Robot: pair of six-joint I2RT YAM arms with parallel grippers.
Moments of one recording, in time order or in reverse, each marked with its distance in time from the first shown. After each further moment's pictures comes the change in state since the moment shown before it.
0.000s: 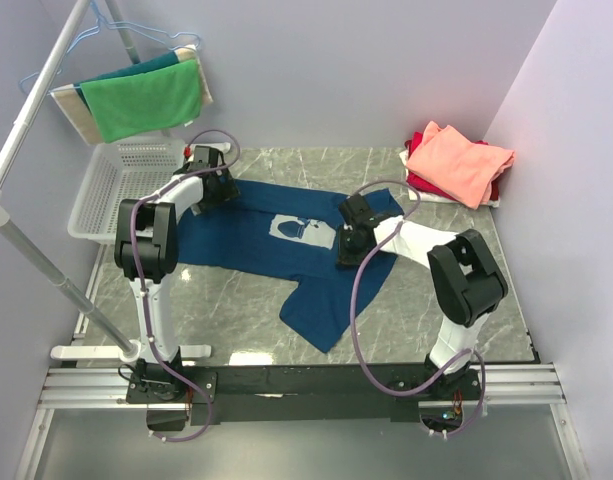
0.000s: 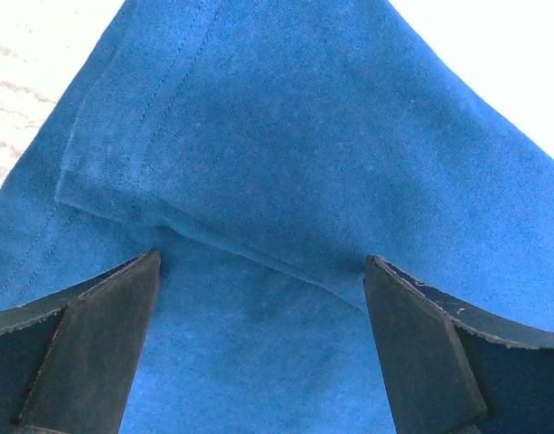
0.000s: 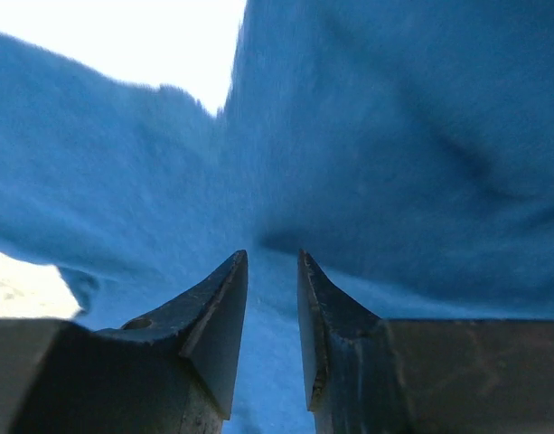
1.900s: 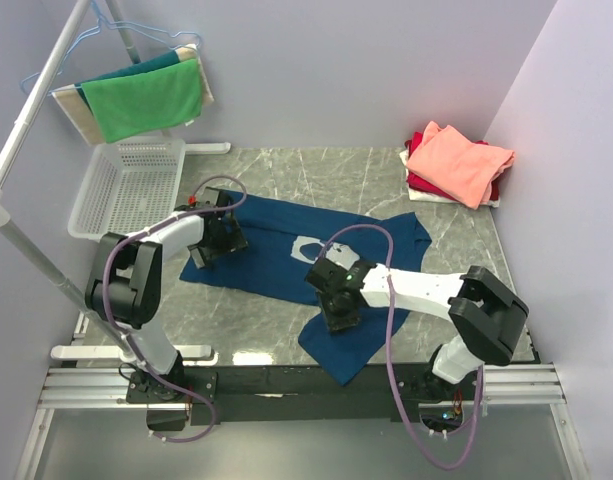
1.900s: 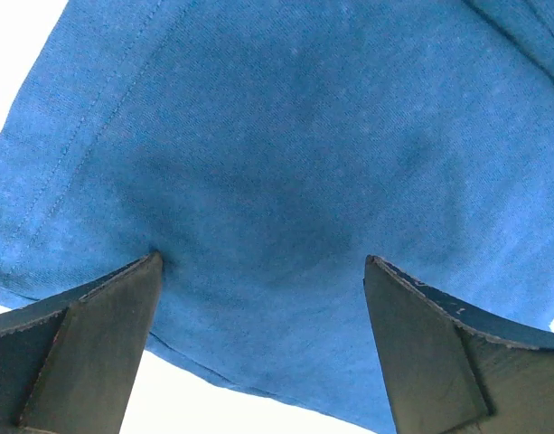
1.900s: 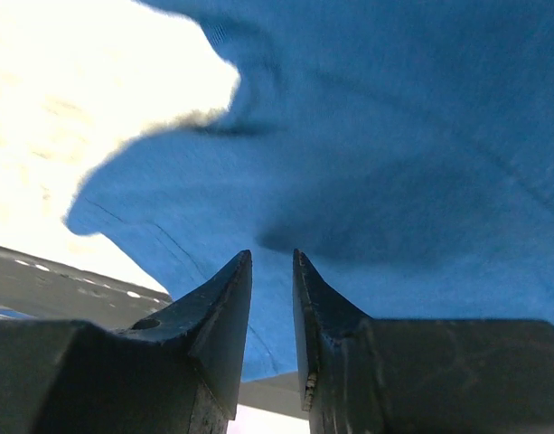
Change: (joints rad) left arm -0.131 -0.405 -0.528 -0.147 0.045 -0.161; right arm 0.468 -0.227 -0.212 -0.224 0.050 0.153
